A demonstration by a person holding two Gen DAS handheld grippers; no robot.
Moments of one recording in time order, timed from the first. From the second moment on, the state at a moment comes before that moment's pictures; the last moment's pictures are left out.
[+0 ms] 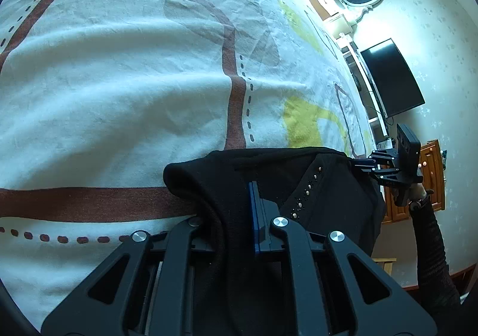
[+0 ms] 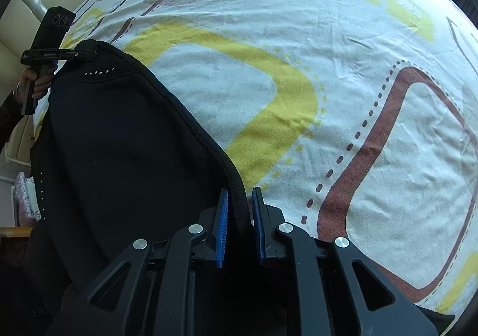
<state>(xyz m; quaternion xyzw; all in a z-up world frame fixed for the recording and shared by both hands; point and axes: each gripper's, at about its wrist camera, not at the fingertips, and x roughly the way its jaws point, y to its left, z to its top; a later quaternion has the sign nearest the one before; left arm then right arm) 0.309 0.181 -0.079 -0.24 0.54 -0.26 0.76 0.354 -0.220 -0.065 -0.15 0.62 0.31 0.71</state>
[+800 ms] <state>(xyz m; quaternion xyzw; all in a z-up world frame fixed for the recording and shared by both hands) 0.128 0.200 -0.020 -0.28 0.40 -0.33 0.81 0.095 -0.200 -0.009 -0.27 0.38 0.21 0.85</state>
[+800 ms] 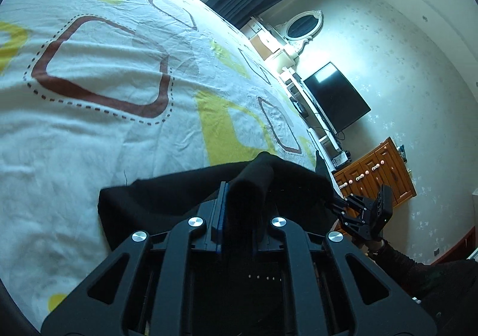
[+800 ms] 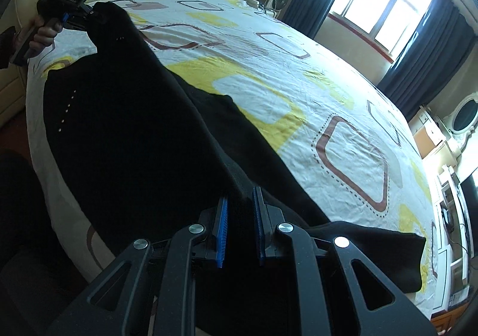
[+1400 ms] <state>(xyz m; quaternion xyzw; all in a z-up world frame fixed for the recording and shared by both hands) 0.011 0.239 -0.071 -0.47 0.41 -0.18 0.76 0.064 -0.235 -0.018 -0.02 0.51 0.26 0.82</state>
